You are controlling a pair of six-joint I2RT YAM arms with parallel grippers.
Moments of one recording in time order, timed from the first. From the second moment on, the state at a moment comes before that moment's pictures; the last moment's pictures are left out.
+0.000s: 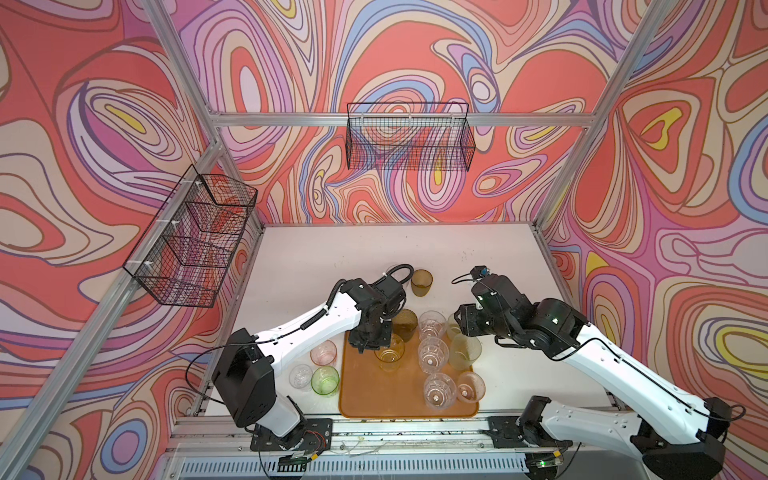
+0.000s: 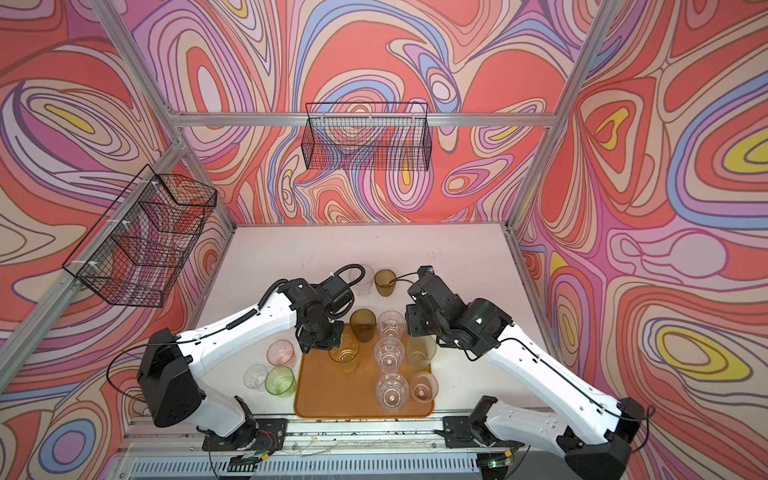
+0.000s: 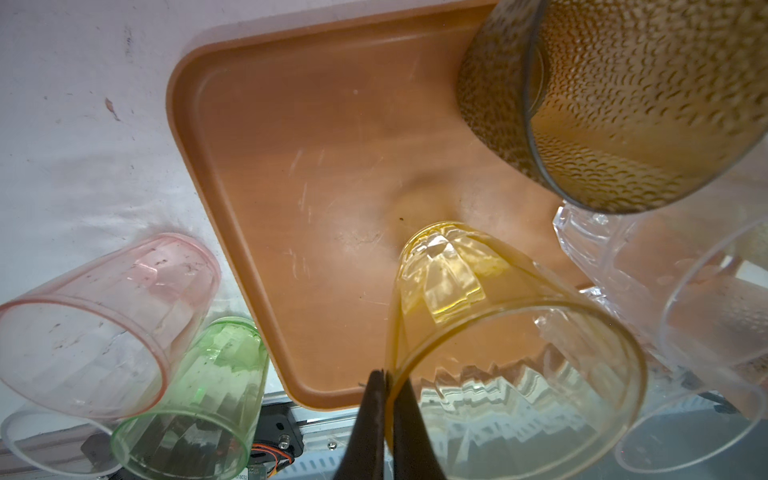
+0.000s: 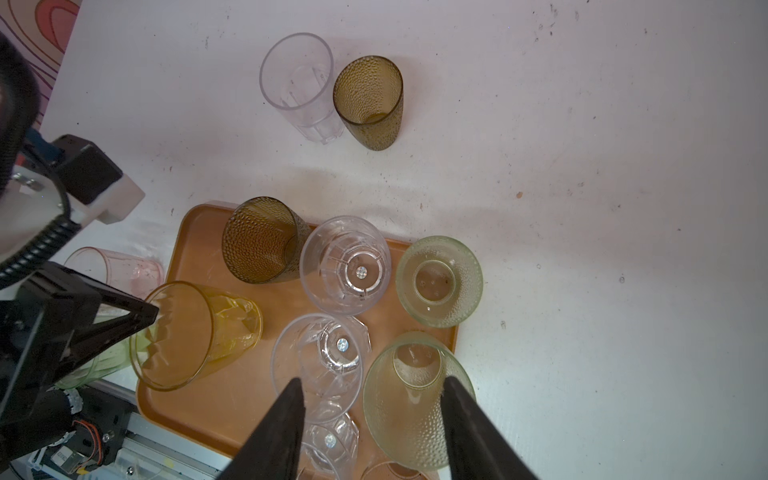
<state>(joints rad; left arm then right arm) -0.82 1.56 1.28 -1.21 0.05 -0.72 0.79 1.08 1.19 -1.05 0.21 0.59</state>
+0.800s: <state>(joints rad) -0.87 1.66 1.33 -1.16 0.05 -0.72 0.79 1.08 1.19 -1.05 0.21 0.59</state>
